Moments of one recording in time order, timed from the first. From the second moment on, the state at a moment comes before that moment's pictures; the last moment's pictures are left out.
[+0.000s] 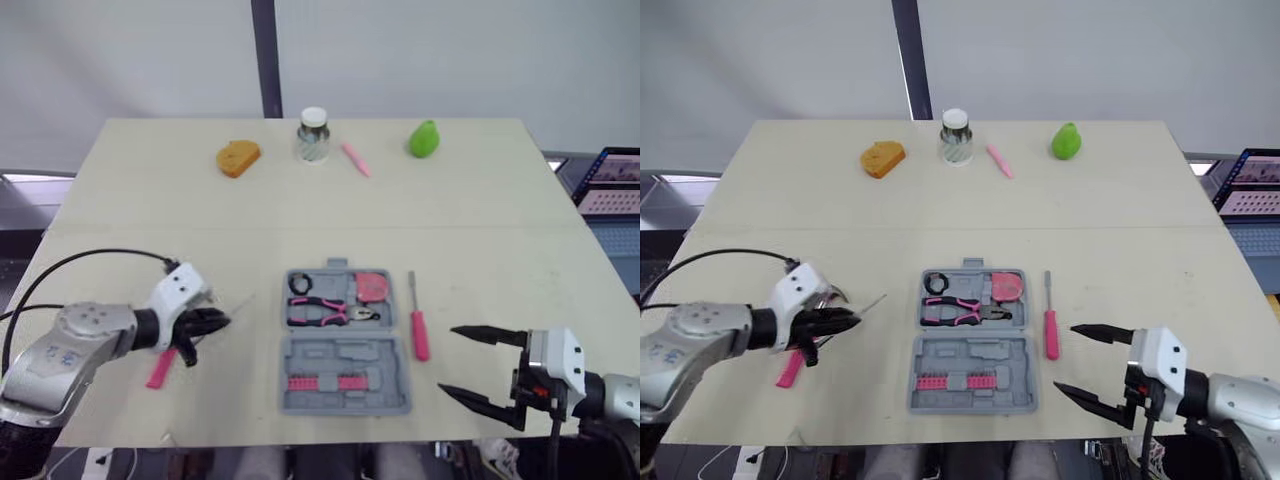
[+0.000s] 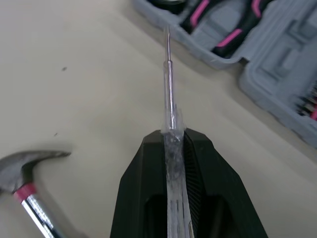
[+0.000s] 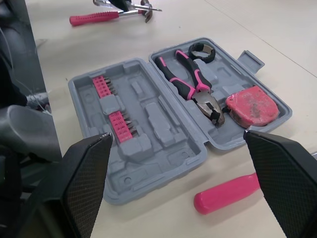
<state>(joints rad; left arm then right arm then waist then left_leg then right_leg) -0.14 0.95 -0.01 -0.44 -0.40 0.85 -0.78 0.40 -0.78 -0.35 -0.50 0.50 0.13 1.12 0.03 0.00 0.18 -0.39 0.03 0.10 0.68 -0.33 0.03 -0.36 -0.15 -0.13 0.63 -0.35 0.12</state>
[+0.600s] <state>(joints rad) -0.43 0.85 -0.36 -0.49 -0.29 0.81 -0.88 0.39 -0.80 -0.35 -0.48 0.49 0.14 1.12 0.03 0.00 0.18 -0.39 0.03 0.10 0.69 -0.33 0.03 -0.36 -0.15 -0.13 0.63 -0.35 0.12</state>
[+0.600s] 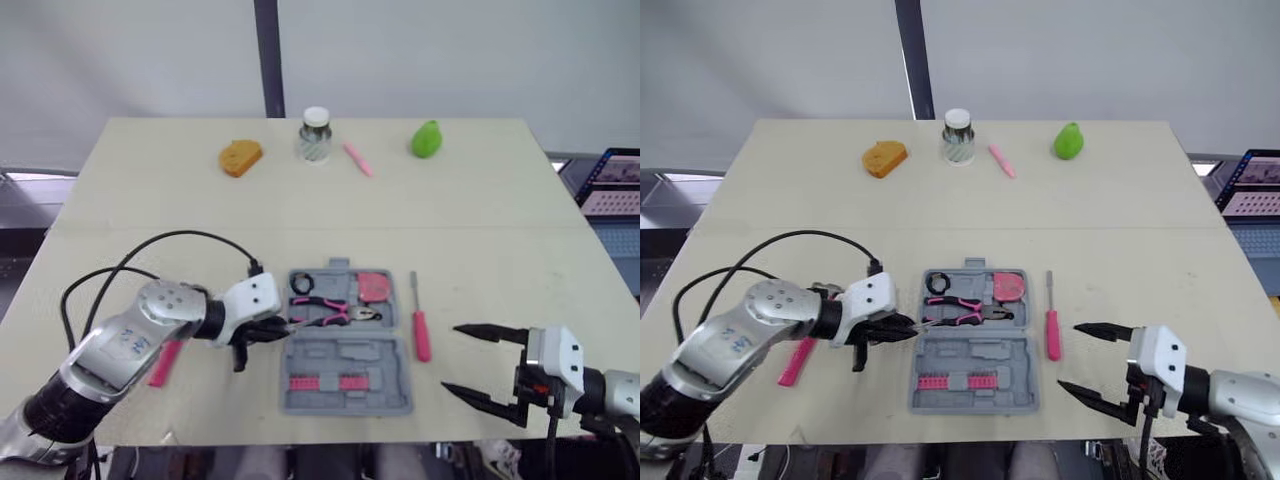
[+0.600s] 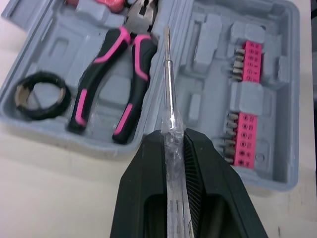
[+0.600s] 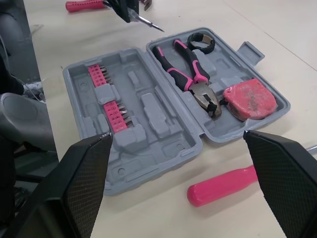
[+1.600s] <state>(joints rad) -0.63 0.63 -0.66 -0.30 -0.04 0.79 -0.94 0.48 -0.80 -0.39 -0.51 0.49 0.14 1.10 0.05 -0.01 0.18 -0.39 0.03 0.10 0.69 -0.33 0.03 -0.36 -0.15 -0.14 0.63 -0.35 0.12</state>
